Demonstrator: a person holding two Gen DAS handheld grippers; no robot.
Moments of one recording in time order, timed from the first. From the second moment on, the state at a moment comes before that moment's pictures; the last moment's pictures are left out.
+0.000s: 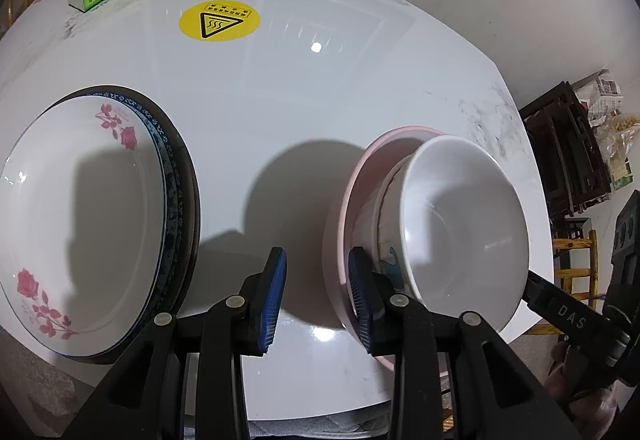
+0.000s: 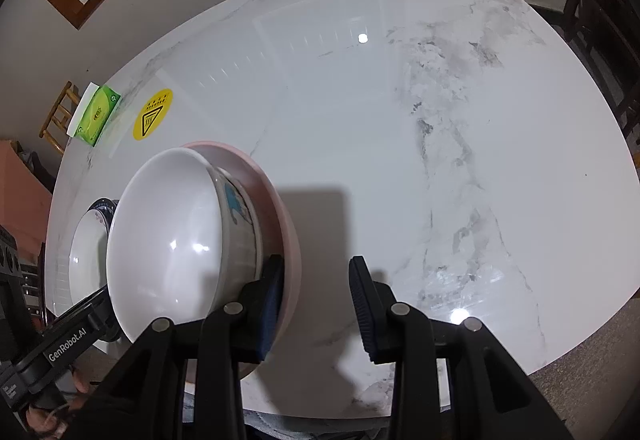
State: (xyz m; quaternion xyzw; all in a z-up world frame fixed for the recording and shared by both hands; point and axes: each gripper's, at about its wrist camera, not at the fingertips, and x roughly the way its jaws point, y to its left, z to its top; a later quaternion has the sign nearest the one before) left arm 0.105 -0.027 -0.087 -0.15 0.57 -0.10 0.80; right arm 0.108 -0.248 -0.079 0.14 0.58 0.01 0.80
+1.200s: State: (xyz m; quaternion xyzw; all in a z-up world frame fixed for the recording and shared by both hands) left arm 0.098 -0.034 -0.082 -0.12 0.53 -0.10 0.83; right arm 0.100 -0.250 -0.081 0.16 0.55 0.01 0.82
